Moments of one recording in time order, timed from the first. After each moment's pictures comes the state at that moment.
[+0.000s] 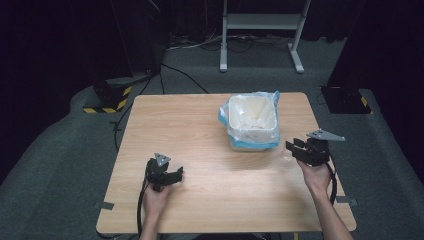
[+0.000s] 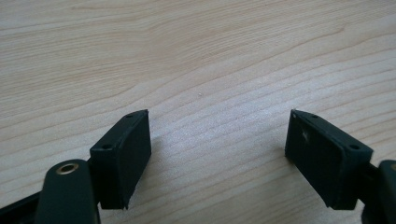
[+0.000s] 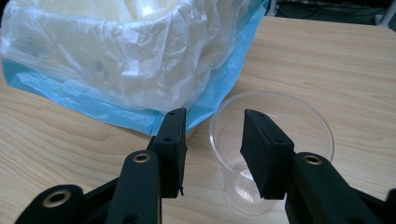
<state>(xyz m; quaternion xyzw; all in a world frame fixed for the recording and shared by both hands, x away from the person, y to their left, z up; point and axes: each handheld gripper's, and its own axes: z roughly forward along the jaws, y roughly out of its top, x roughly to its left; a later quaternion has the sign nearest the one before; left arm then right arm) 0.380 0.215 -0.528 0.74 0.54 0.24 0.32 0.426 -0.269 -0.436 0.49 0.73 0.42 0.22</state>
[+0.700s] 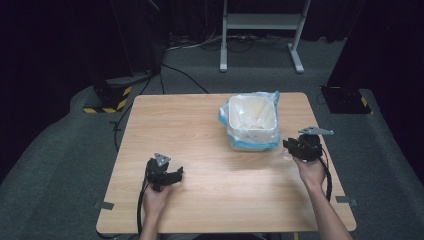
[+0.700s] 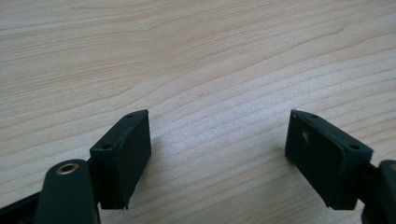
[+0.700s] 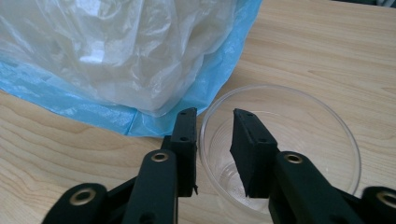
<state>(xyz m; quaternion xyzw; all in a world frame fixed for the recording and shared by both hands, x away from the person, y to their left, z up) 0.380 0.215 -0.528 0.74 0.54 0.24 0.32 0.450 -0.260 -0.449 0.49 0.75 0.38 0.21</state>
